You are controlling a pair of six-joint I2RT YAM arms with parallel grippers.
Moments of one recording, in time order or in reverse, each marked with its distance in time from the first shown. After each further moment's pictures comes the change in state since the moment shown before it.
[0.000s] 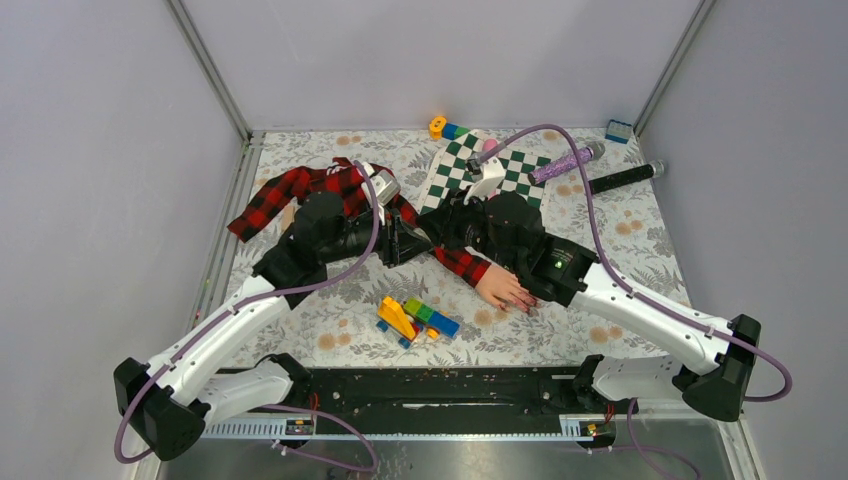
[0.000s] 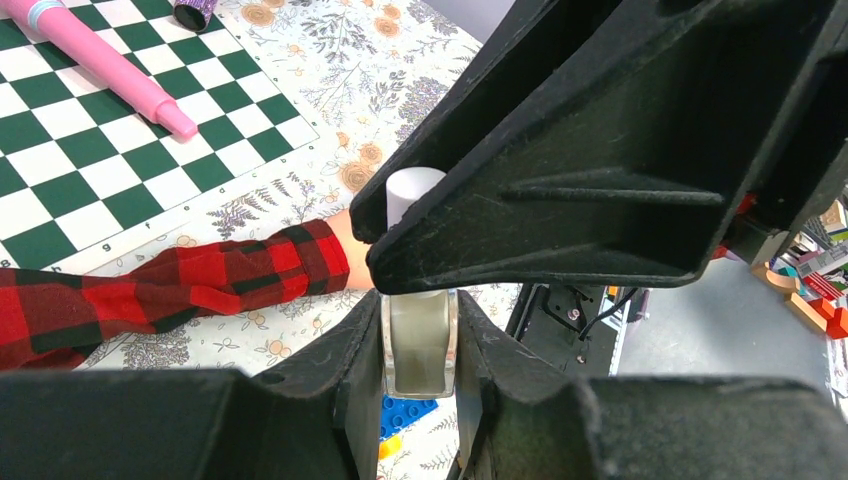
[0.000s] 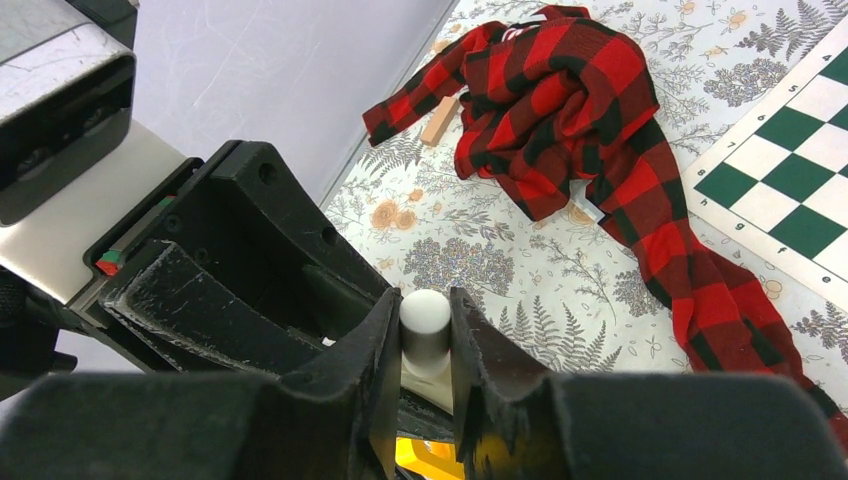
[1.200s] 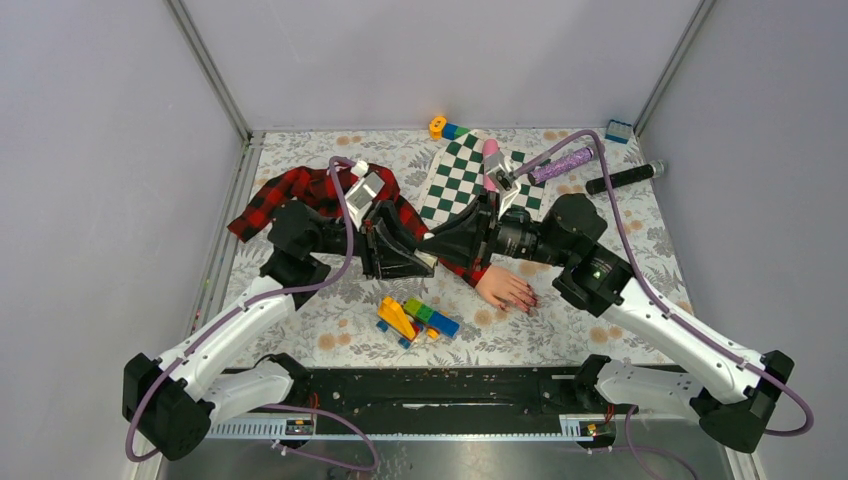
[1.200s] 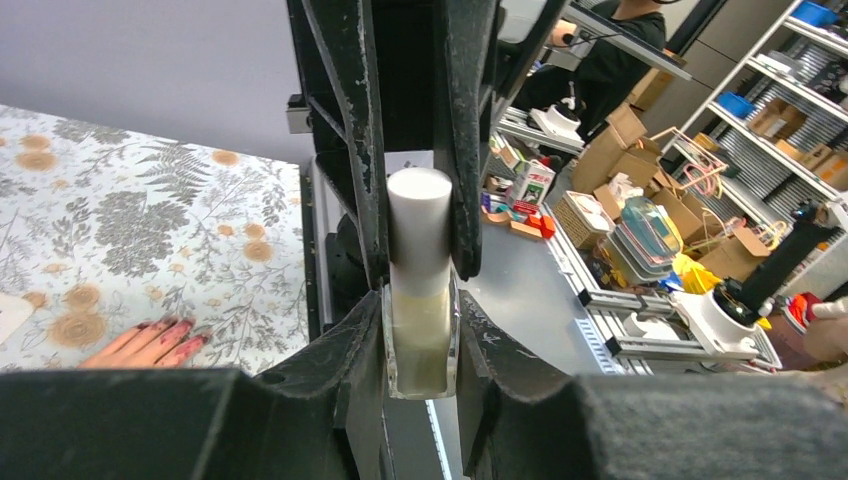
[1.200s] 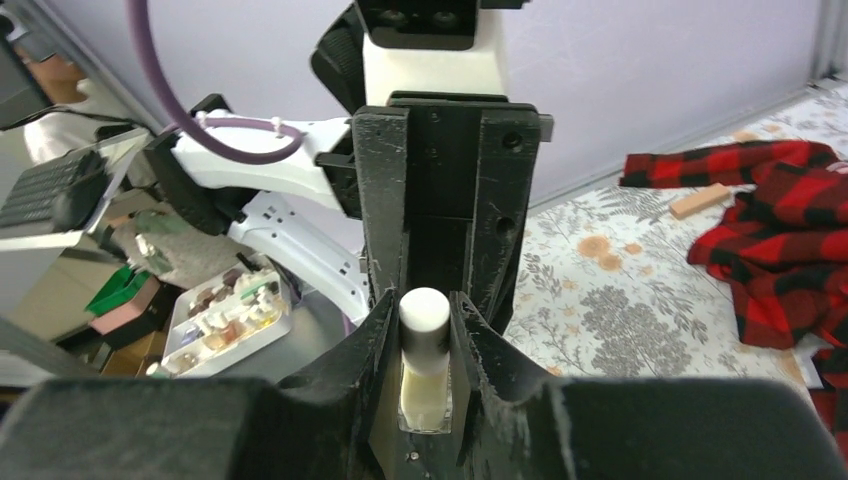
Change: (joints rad) left arm 0.063 0.018 -0.102 0.706 0.611 -0.461; right arm -0.117 -0.177 -0.100 0.267 -0.696 -0.097
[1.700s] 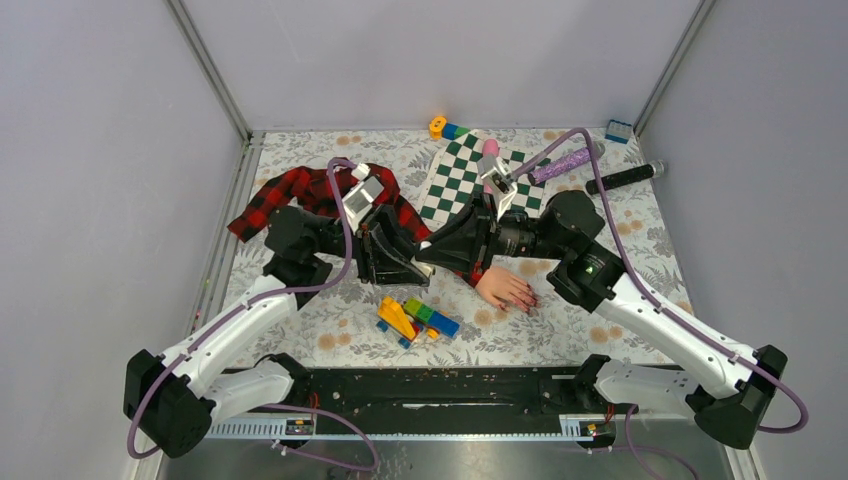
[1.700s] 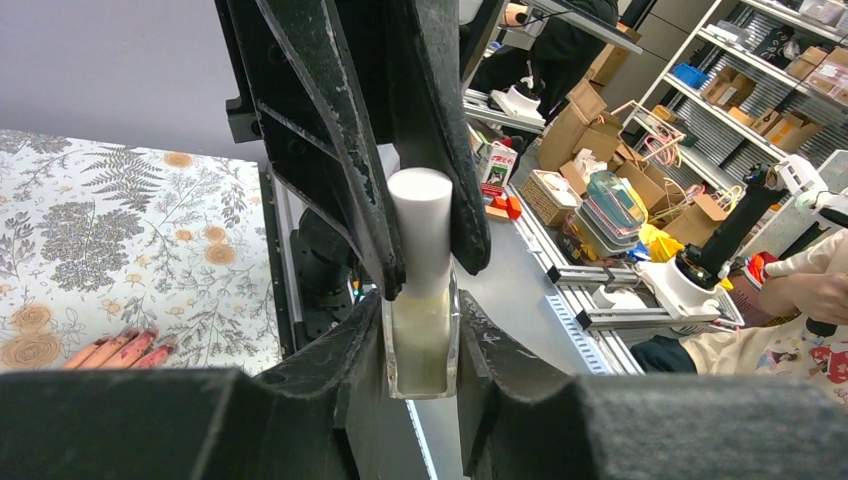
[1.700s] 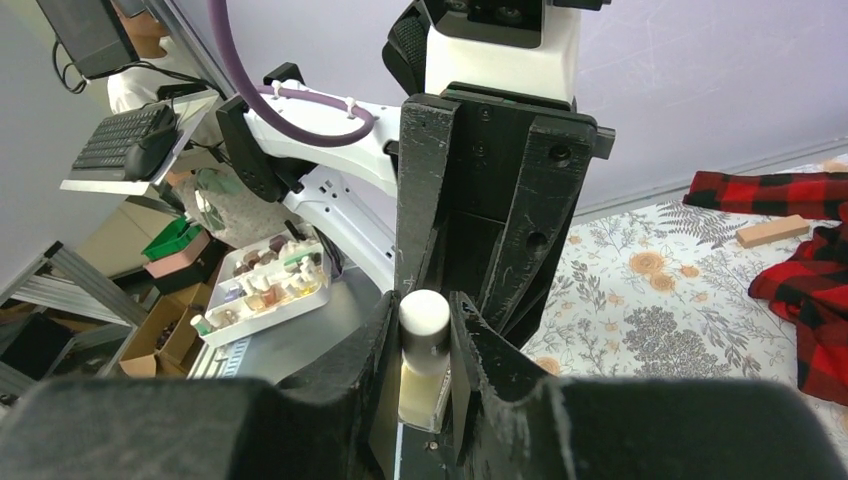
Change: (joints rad) left arm -0.002 0.014 -0.012 0.166 0.100 -0.121; right arm -0.017 0.034 -0.004 0.114 -0.199 0.021
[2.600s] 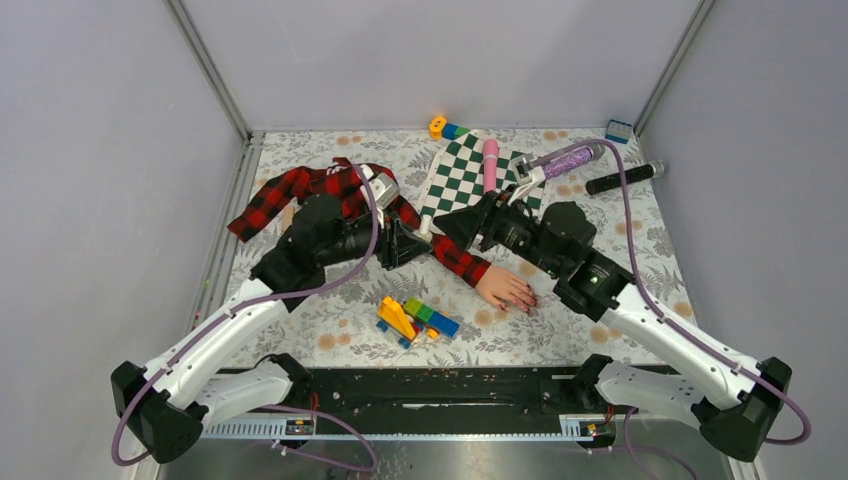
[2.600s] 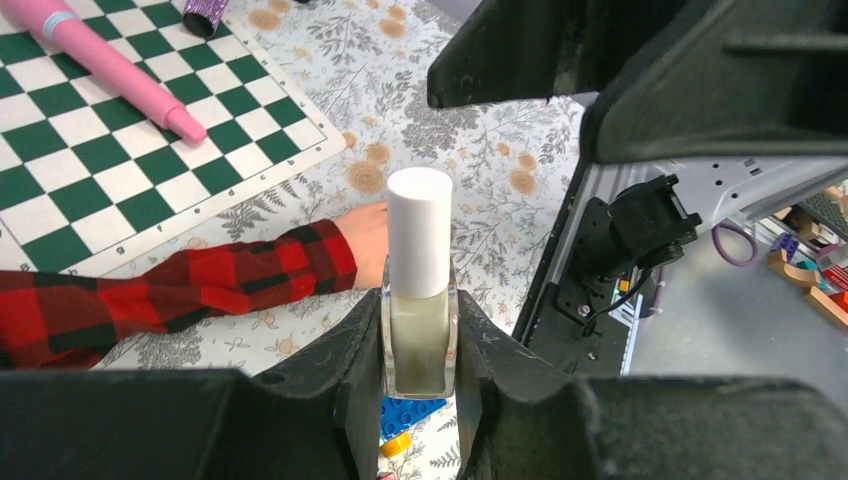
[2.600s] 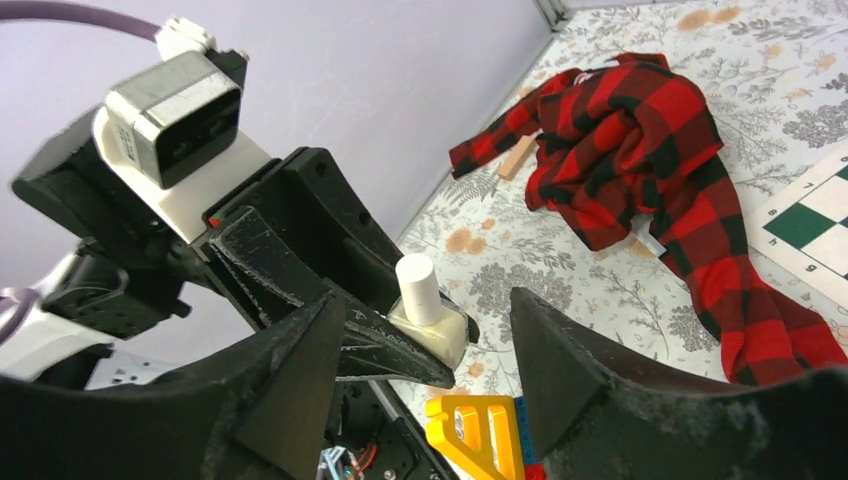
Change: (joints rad) left arm -0.070 -0.057 0.108 -0.872 -0.718 0.611; right arm -0.062 -0.089 -0.122 -0.165 0.584 0.157
